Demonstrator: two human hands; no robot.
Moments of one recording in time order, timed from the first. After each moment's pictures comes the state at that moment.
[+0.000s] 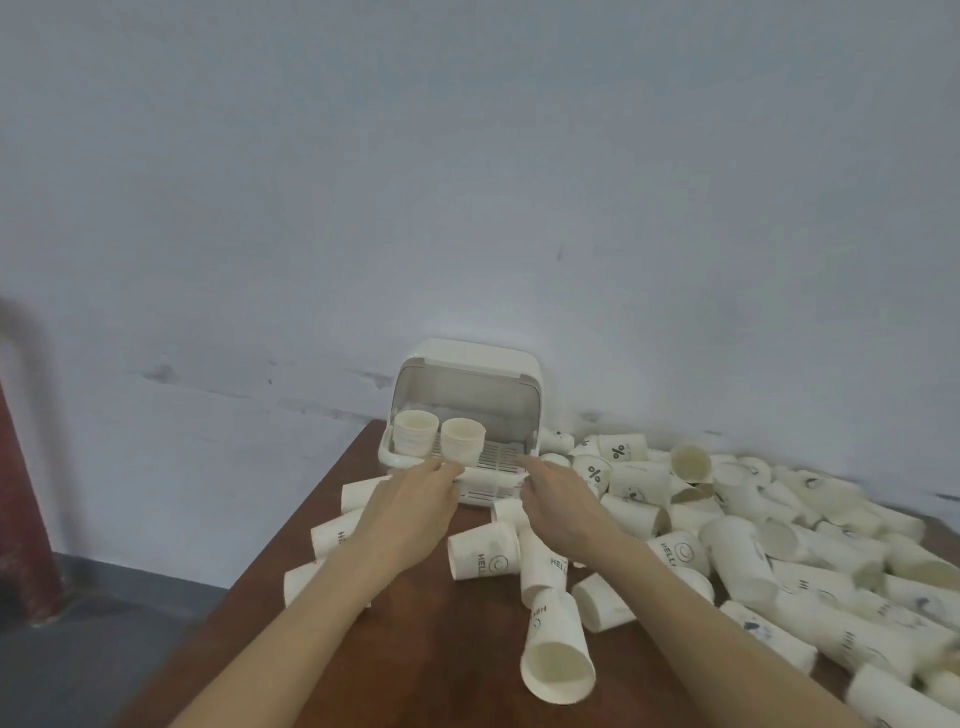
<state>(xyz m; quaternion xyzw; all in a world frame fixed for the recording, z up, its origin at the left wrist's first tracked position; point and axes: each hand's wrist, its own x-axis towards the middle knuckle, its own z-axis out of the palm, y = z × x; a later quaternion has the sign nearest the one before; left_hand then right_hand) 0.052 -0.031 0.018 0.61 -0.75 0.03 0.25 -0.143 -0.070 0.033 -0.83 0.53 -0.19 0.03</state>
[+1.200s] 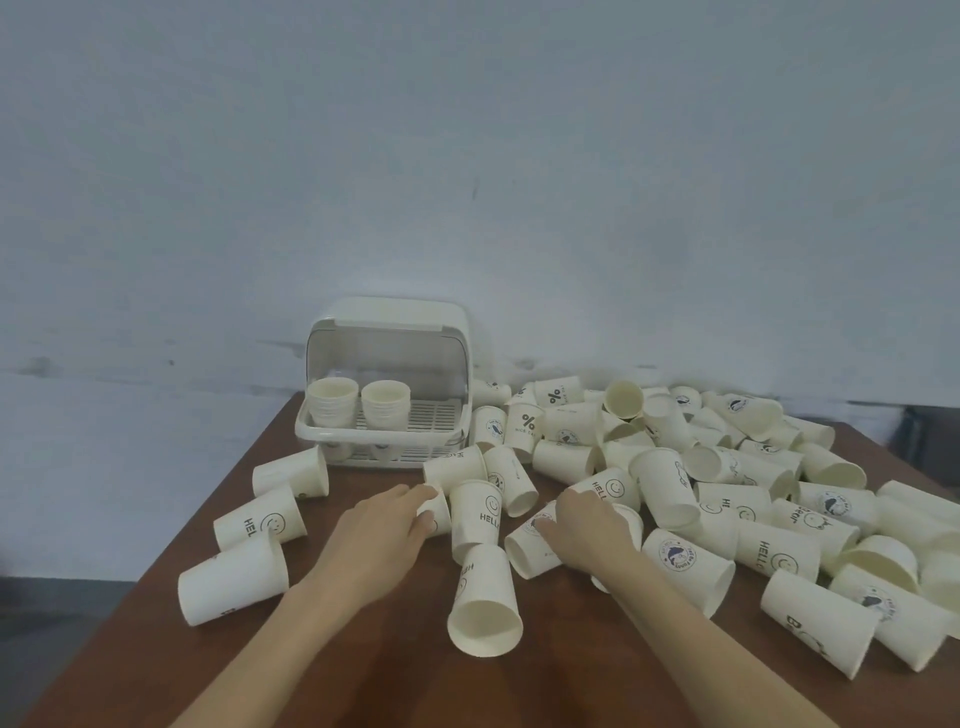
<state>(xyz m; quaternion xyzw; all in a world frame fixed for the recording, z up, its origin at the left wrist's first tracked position) -0.005 -0.029 -0.031 0.60 -0.77 -0.06 0.20 -0.242 -0.048 -0.020 -0.68 0.73 -0.06 0.05</state>
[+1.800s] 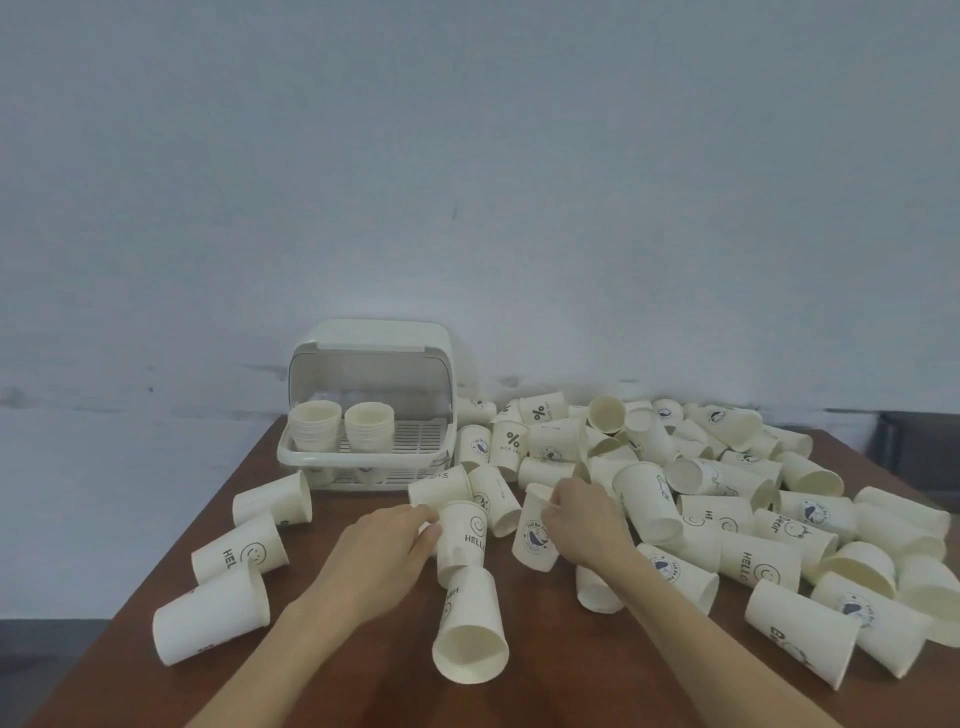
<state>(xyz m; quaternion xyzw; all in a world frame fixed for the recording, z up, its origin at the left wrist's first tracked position) -0.020 -0.033 -0.020 0.58 -0.79 -0.07 0.20 -0.253 -0.053 0.003 -0.65 0.74 -0.16 0.08</state>
